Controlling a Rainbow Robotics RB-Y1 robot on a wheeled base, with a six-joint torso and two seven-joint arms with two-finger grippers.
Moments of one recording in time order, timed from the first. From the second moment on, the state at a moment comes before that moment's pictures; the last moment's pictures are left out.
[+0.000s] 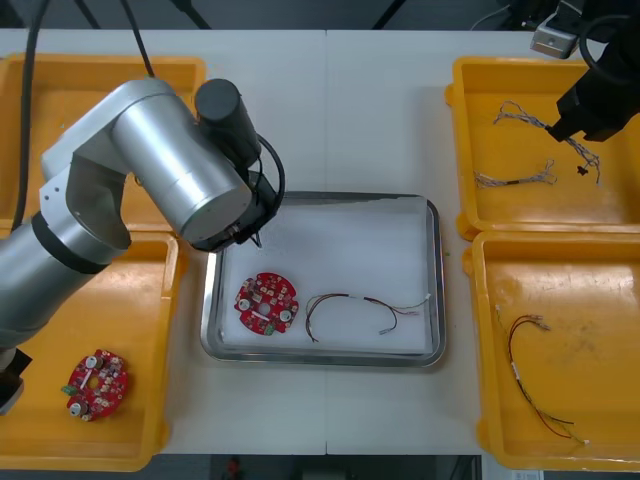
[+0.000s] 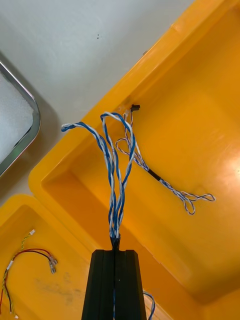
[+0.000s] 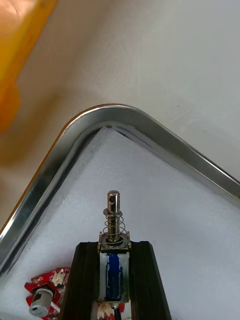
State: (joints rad) right arm -0.97 -0.90 0.21 -1.40 -1.11 1.78 1.99; left arm -0.74 0.55 -0.59 -1.89 0.50 1.69 -0.06
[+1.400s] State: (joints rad) right arm -0.80 -0.90 0.21 -1.60 -1.01 1.68 1.93; left arm -0.74 0.41 -0.72 -1.73 0.34 1.60 -0.06
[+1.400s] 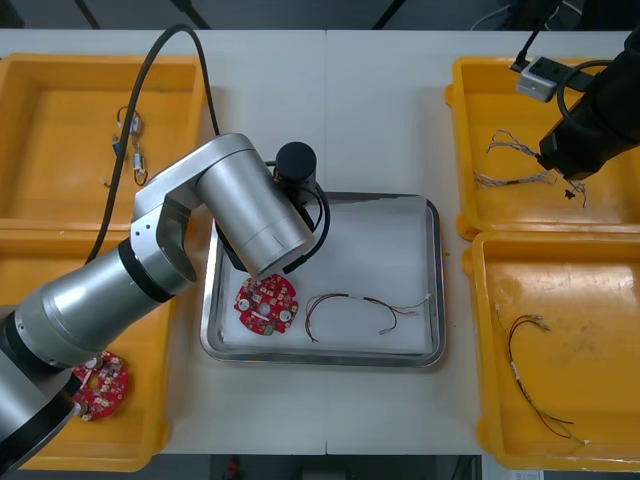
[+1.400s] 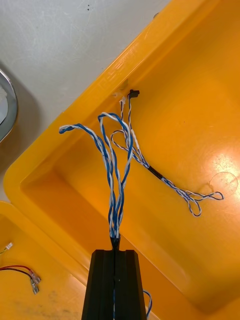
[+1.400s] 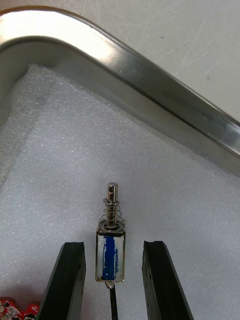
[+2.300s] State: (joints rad) right arm -0.78 -0.88 0.21 -1.60 -1.02 1.63 1.93; left arm -0.86 0.78 -0.32 -1.88 0.94 1.82 -0.21
